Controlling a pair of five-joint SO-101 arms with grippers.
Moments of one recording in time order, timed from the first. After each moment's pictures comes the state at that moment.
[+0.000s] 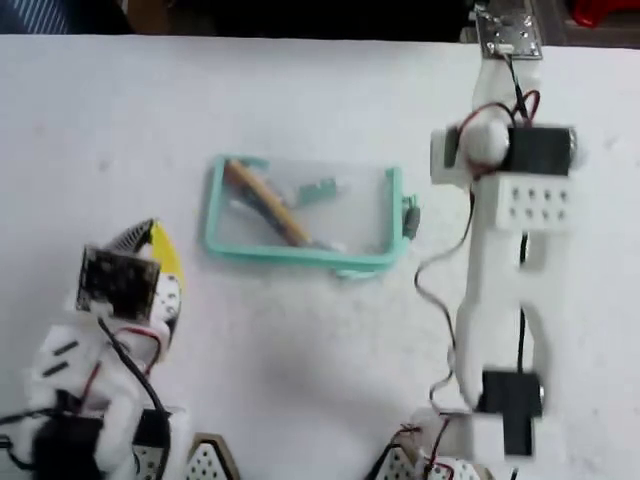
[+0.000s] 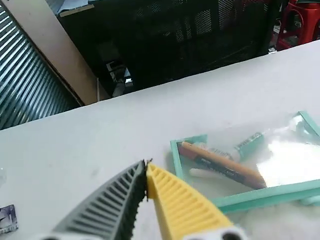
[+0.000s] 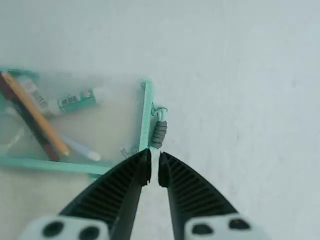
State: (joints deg) left arm -0.9 -82.8 48.1 67.2 -12.1; right arm -1.7 -10.9 -21.5 95.7 5.7
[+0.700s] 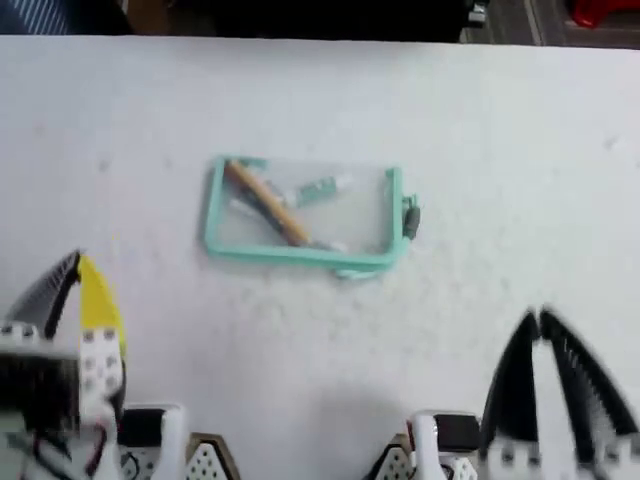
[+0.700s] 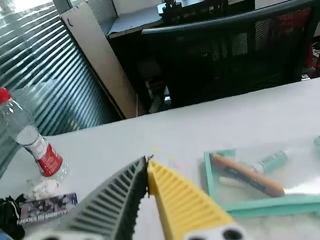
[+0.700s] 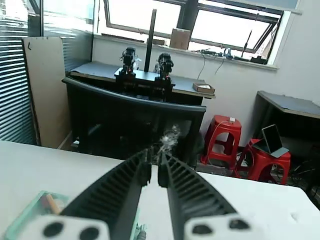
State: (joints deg) left arm -8.3 -87.0 20.4 88.5 -12.2; right arm -2.3 -80.2 -10.4 97.4 10.2
